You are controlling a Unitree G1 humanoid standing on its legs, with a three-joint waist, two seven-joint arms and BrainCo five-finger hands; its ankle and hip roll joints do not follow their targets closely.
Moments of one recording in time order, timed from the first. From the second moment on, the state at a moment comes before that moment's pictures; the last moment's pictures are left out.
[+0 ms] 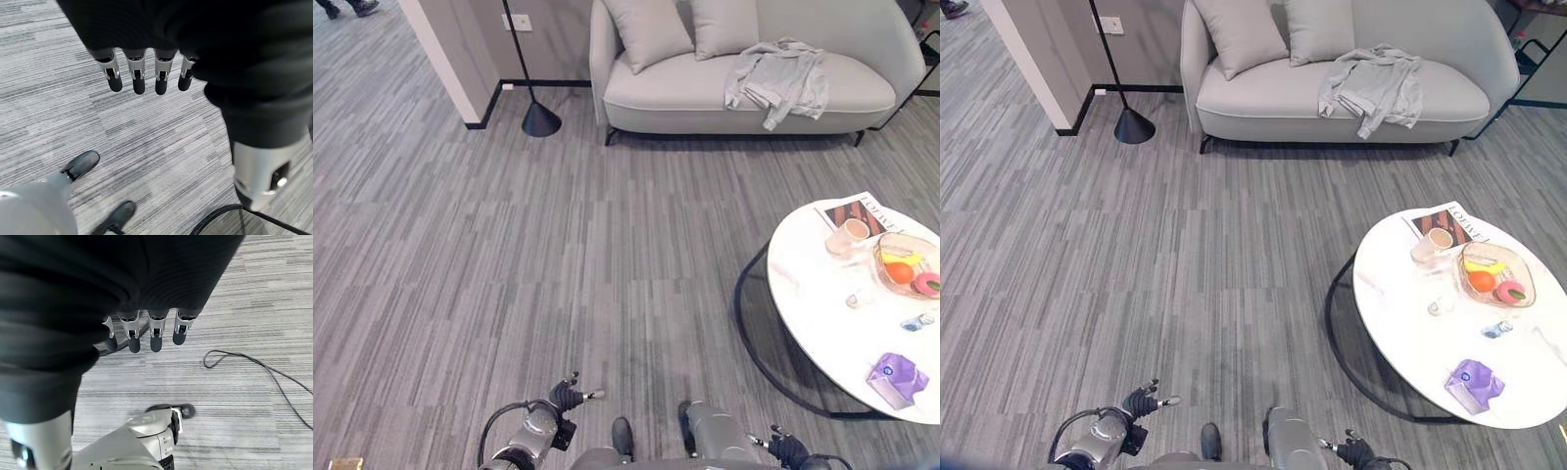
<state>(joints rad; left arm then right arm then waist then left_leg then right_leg) -0.10 0.25 -0.32 1.15 -0.07 -0.12 0.00 0.04 -0.27 0.25 1.17 0.24 -0.10 -0.03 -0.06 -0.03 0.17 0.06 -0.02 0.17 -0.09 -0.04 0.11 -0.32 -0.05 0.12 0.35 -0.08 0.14</state>
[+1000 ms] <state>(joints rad) -0.08 0.20 -0.27 1.05 -0.26 -0.13 0.00 0.02 -0.39 0.25 0.96 0.26 -0.13 -0.06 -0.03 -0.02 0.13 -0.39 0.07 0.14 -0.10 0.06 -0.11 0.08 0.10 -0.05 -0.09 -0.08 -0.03</state>
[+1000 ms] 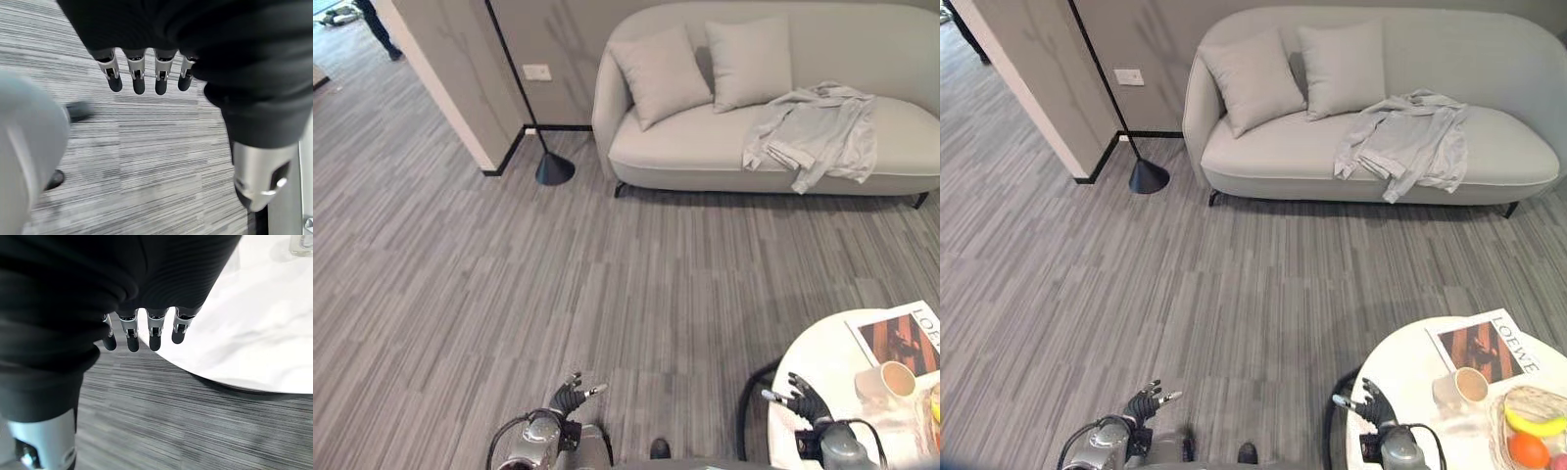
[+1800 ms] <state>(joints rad) -0.09 0.29 -0.27 1.13 -0.25 -0.14 0.03 0.05 -0.30 0.26 0.95 0.24 -0.12 -0.03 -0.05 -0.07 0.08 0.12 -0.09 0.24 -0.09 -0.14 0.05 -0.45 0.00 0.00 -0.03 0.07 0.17</state>
